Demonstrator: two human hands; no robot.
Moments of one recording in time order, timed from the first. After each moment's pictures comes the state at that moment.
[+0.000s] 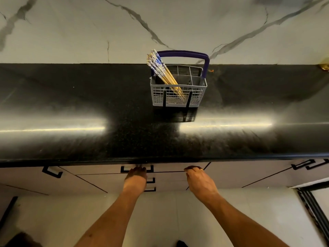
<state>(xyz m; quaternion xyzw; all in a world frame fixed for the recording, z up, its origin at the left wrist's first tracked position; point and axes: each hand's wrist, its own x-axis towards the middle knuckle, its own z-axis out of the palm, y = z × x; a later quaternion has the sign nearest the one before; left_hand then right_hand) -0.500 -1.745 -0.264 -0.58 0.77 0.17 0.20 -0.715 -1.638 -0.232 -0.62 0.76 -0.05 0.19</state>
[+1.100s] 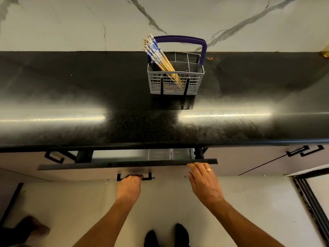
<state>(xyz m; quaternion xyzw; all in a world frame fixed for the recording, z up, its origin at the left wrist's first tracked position) -0.463 -1.673 -0.270 -0.56 0.80 0.16 0.13 -0.715 -1.570 -0.230 -0.66 0.74 -0.15 0.02</state>
